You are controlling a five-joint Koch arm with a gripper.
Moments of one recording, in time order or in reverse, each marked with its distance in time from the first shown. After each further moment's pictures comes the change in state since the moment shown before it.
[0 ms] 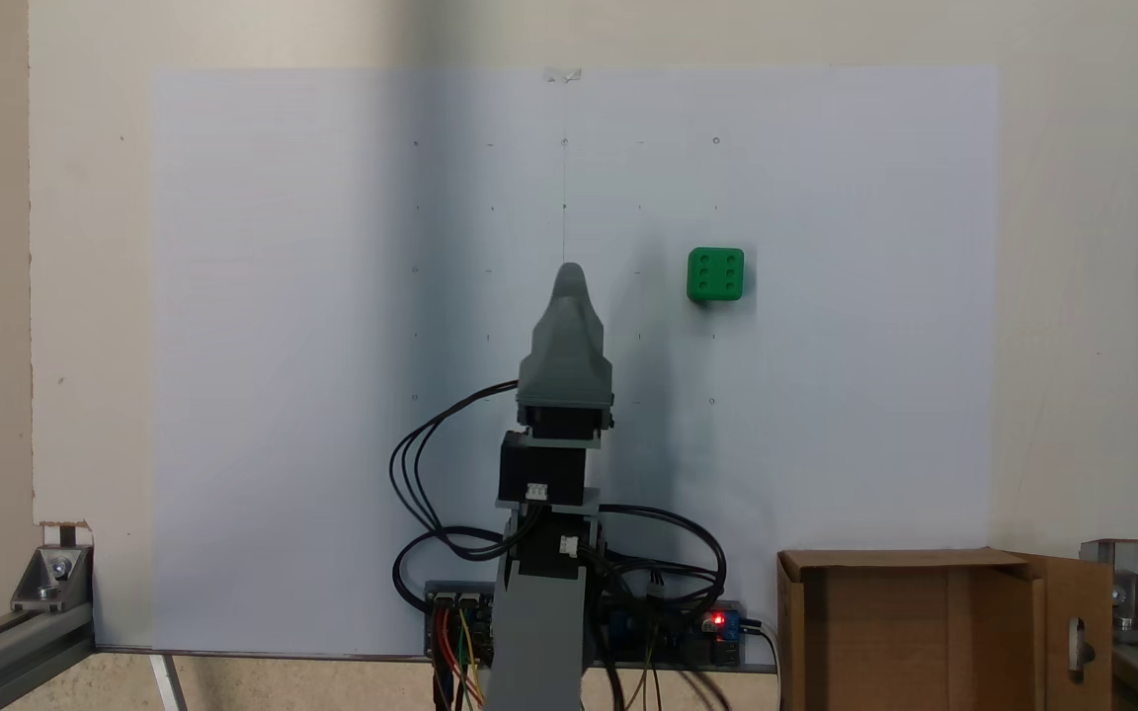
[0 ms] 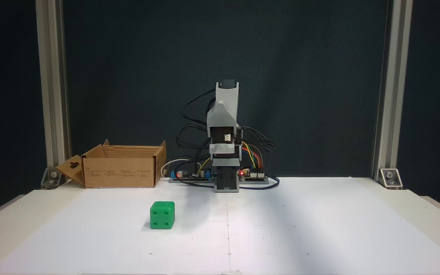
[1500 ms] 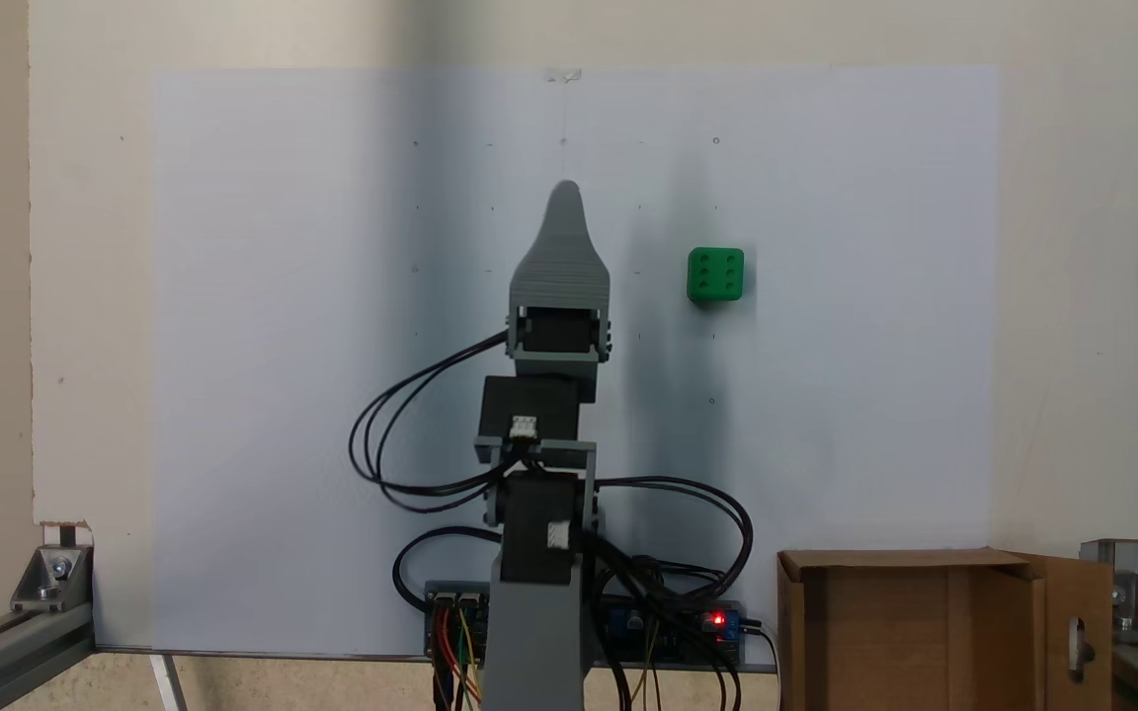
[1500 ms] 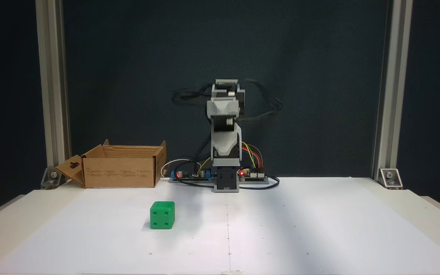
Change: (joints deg) arm -4.7 0.0 -52.7 86.2 0.0
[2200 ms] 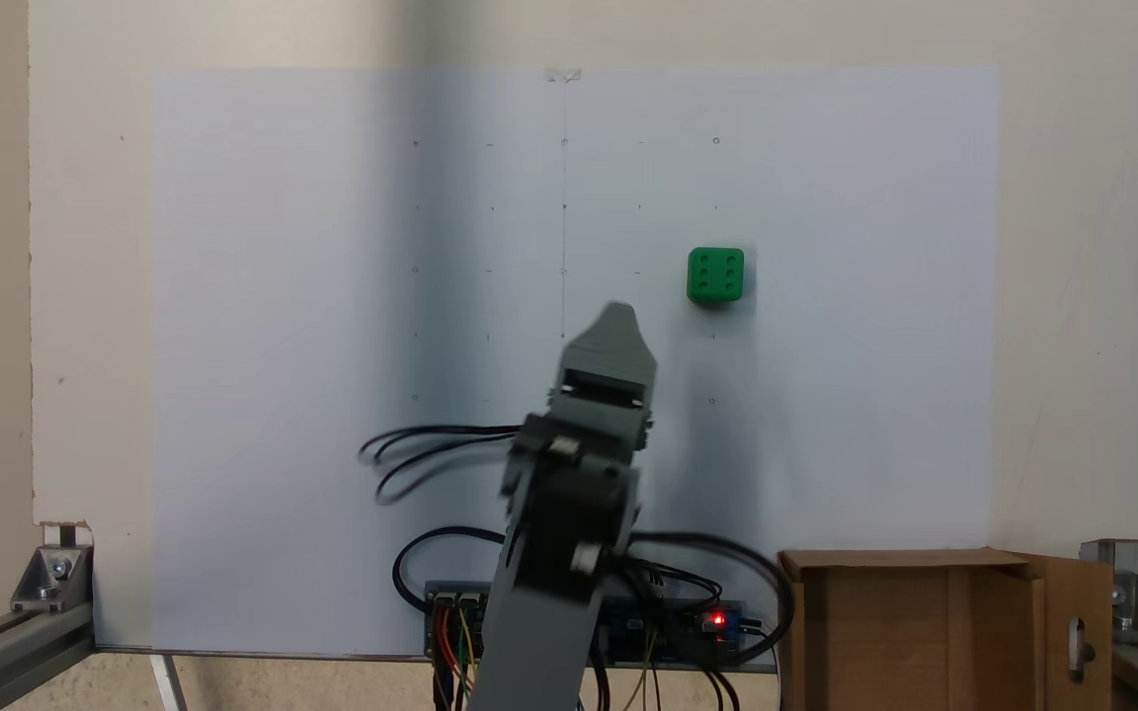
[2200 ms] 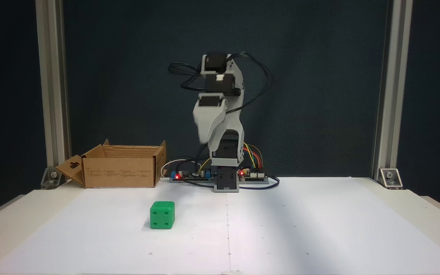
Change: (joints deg) arm 14.9 -9.5 -21.0 62.7 -6.2
